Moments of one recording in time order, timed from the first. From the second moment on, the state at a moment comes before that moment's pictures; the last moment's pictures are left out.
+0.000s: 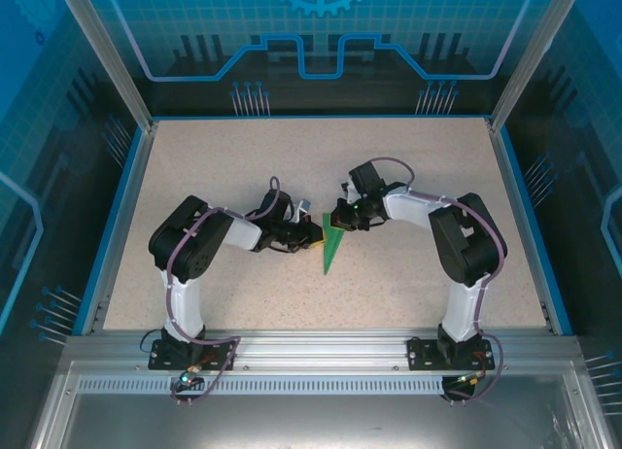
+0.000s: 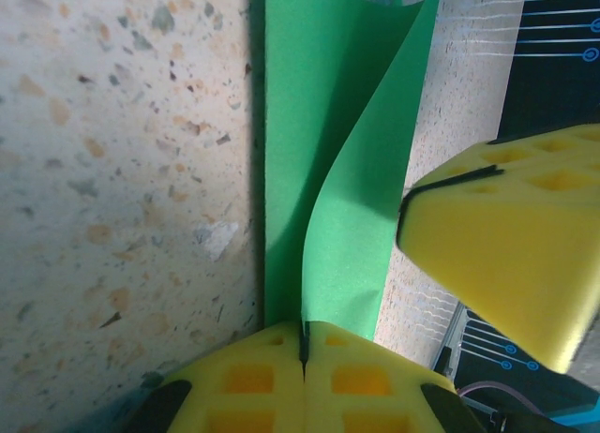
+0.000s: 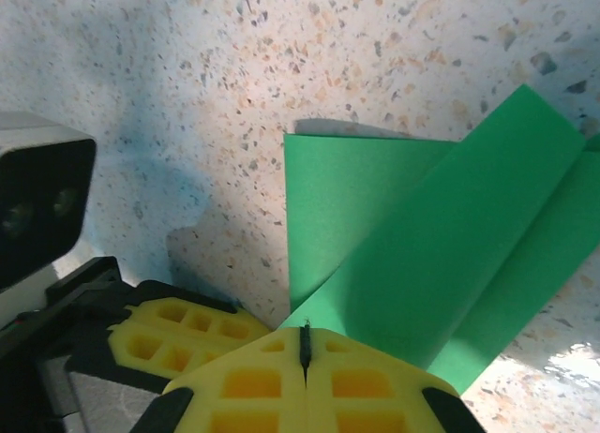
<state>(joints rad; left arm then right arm) -0.47 1.98 0.84 0.38 0.72 -0.95 0.47 1.90 1.17 -0.37 -0.44 0.63</state>
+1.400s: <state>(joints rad) -0.47 1.94 0.85 0.31 0.72 -0.92 0.47 1.95 1.17 -0.44 -0.39 0.58</state>
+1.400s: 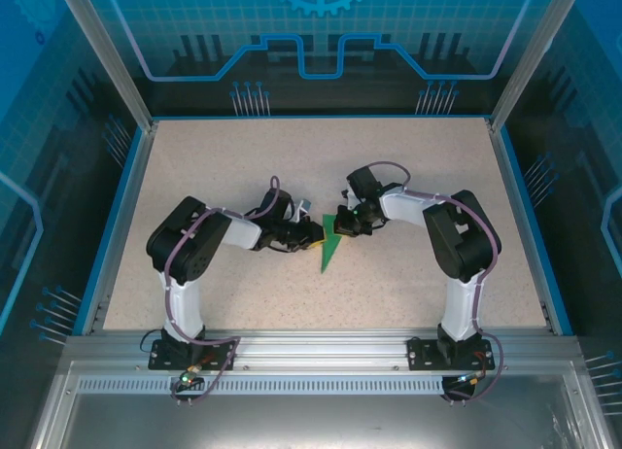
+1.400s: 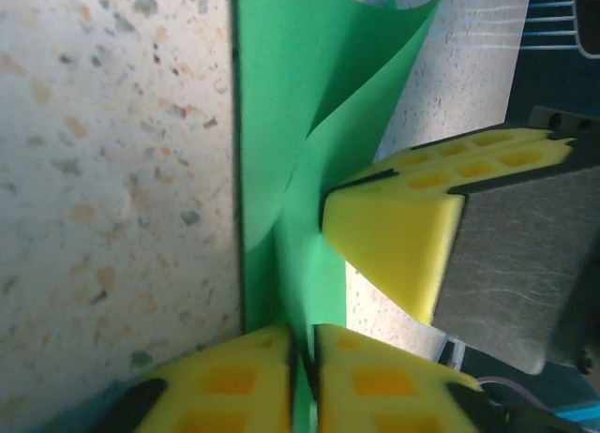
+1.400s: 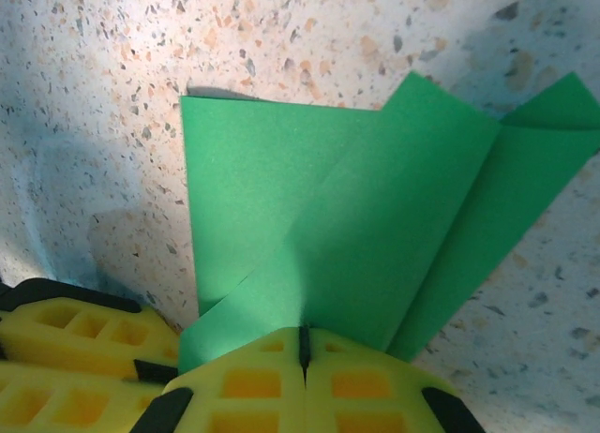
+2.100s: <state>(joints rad) -0.54 1.76 0.89 0.08 0.79 -0.93 0.47 1.95 1.17 -0.44 -0.39 0.58</state>
